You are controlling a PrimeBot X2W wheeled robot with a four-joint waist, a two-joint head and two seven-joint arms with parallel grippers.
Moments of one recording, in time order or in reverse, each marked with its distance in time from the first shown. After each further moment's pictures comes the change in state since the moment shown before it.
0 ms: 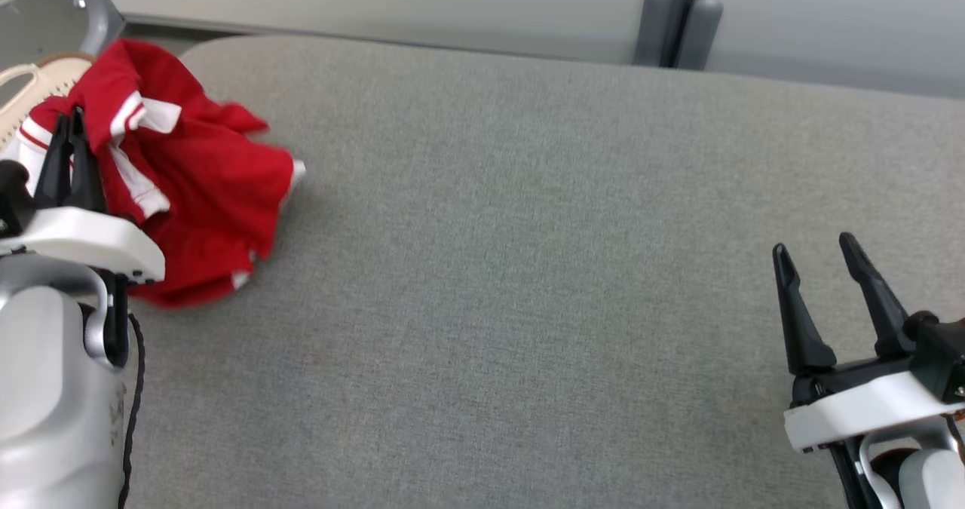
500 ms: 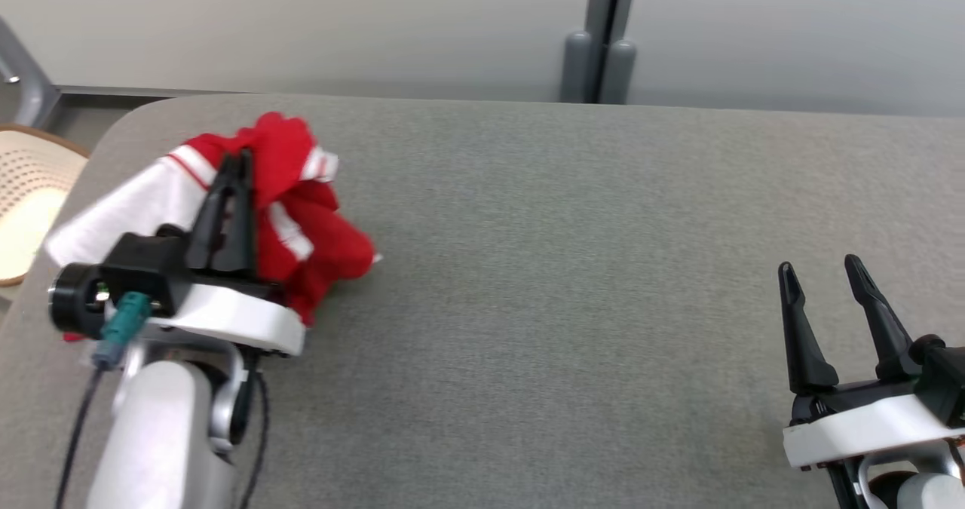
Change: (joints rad) left arm 0.319 -0.110 -0.140 -0.561 0.040 0.015 0.125; right arm 0.068 0.059 -0.038 -0.035 -0.005 0.000 -0.004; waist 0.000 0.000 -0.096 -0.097
